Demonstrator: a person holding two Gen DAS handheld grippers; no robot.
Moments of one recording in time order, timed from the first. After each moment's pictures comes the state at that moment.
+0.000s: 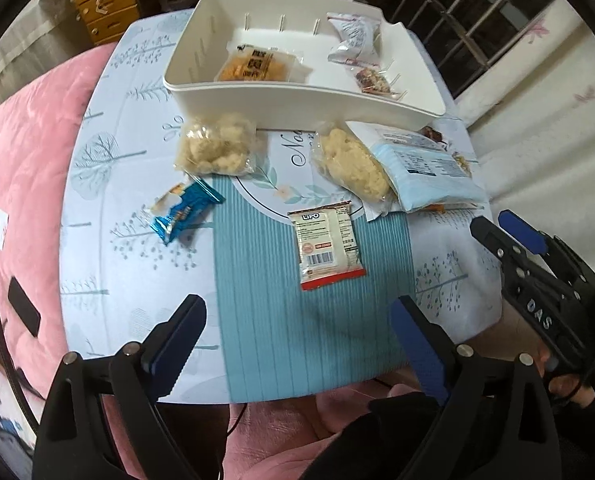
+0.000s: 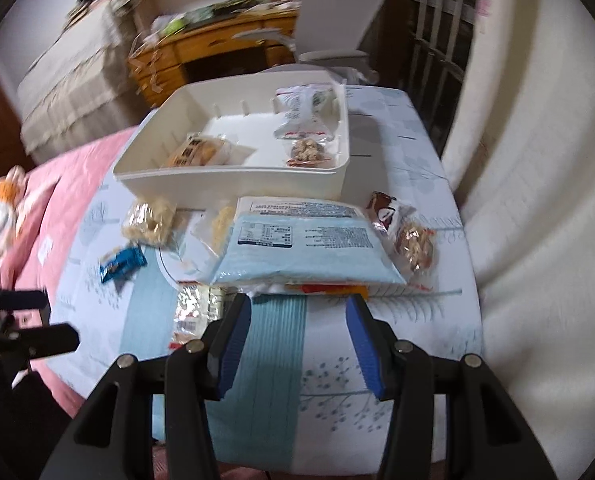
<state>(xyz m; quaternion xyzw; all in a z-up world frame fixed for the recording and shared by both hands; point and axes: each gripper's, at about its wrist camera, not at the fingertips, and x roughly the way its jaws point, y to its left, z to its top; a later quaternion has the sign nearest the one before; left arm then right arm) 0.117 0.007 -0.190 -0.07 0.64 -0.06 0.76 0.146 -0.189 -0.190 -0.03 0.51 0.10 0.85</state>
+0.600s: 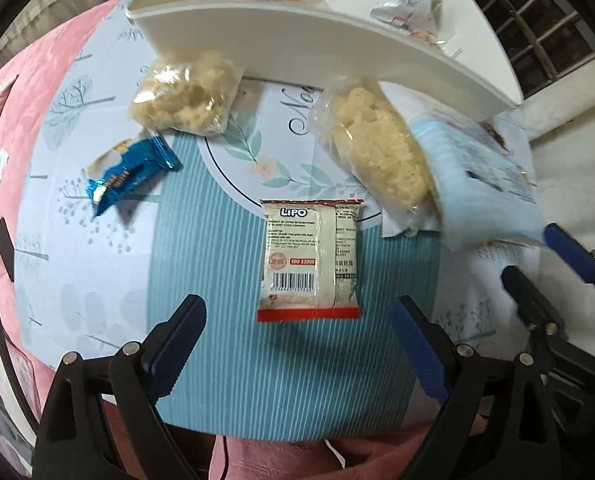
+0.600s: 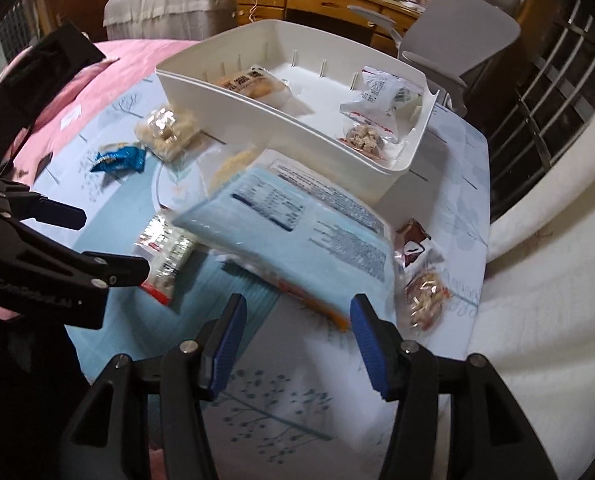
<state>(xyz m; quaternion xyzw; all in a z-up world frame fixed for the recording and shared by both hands) 0.149 -0.040 -0.278 -0.11 0.67 0.04 0.73 0.172 -0.186 -0.228 -0.22 0.51 0.23 0.80</state>
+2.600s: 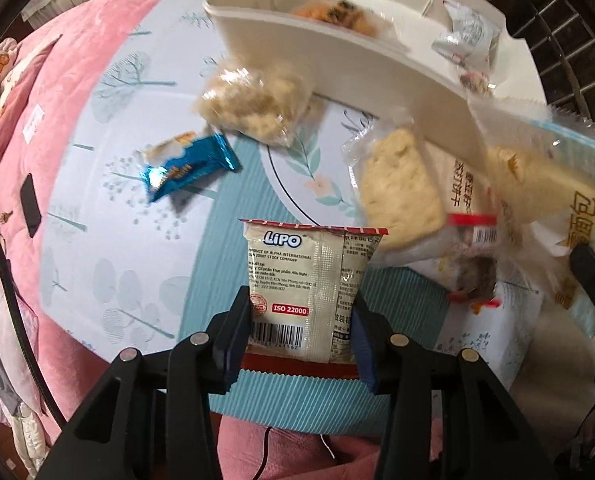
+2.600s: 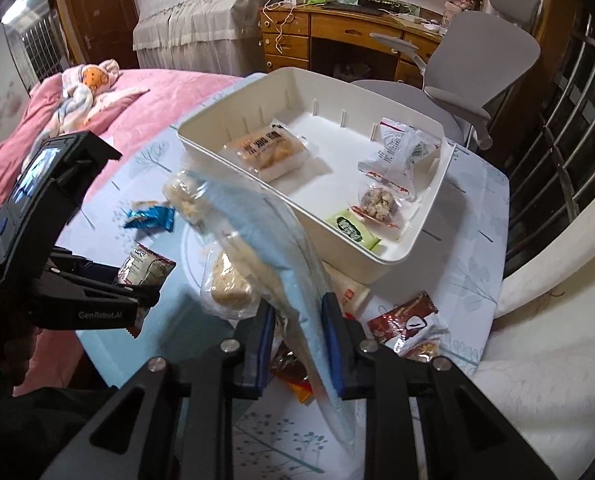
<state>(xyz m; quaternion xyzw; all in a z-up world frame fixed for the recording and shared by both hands) 0.160 -0.011 -0.252 -0.15 0.67 0.12 0.71 0.208 -0.179 -0.178 -0.17 0.49 0.30 0.80</state>
